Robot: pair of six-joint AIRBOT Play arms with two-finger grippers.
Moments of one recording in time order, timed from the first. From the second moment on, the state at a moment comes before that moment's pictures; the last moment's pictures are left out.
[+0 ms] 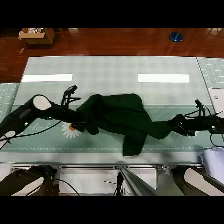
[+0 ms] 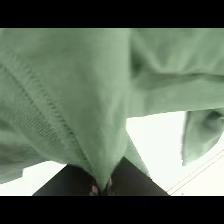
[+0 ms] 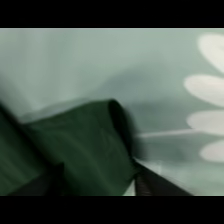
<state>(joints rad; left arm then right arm) -0.28 -1.14 0.70 0.85 -1.00 -1.33 -0.47 -1.16 0.52 -0.95 1.10 1.27</state>
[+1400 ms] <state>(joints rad) -0.13 -0.73 1.82 1.25 -1.50 -1.54 -0.27 -0.71 1.78 -1.35 1.21 1.45</state>
